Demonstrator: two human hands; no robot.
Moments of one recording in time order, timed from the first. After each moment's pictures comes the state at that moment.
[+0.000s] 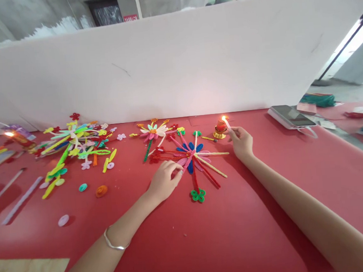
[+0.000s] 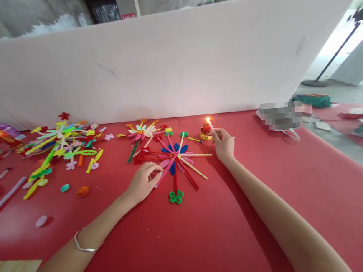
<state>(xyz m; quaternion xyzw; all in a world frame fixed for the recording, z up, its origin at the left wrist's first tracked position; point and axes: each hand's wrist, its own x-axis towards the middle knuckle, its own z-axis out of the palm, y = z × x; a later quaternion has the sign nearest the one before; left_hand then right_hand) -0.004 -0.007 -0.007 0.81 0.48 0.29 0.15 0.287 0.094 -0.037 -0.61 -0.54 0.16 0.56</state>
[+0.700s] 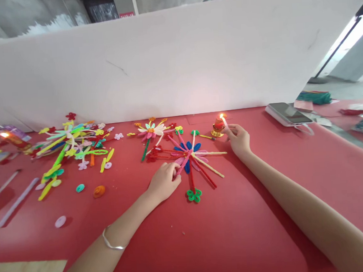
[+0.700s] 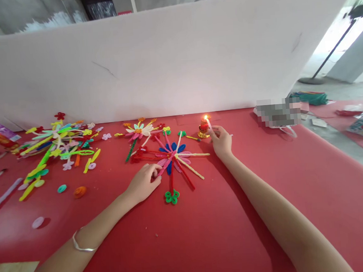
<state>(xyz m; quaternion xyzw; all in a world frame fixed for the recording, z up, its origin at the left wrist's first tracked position) 0.000 -0.008 -0.010 0.81 0.53 0.20 0.13 0.292 0.104 -0.046 -0.59 -0.53 0.20 0.58</state>
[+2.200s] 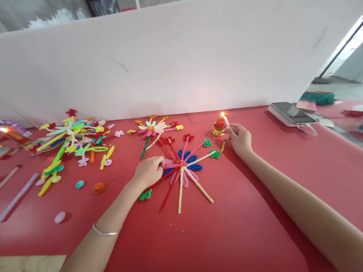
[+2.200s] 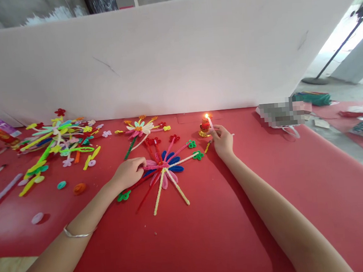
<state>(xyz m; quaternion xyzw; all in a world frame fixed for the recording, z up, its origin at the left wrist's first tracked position) -0.040 0.015 0.006 0.81 0.57 0.12 0.06 0.295 0.105 -0.048 -0.58 -0.54 0.20 0.57</state>
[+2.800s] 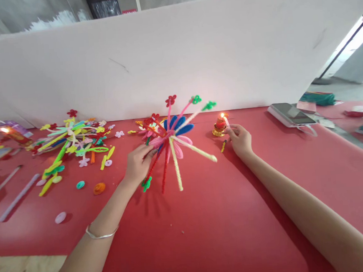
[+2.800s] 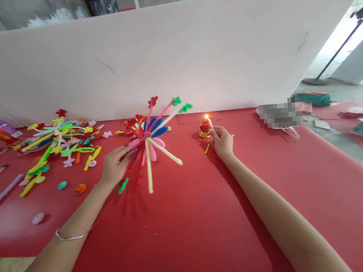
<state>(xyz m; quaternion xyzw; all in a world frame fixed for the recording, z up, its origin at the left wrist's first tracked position) -0.051 0.018 0.027 0.68 0.51 0.49 0.17 0.293 0.101 -0.045 -0.59 -0.54 0.20 0.57</state>
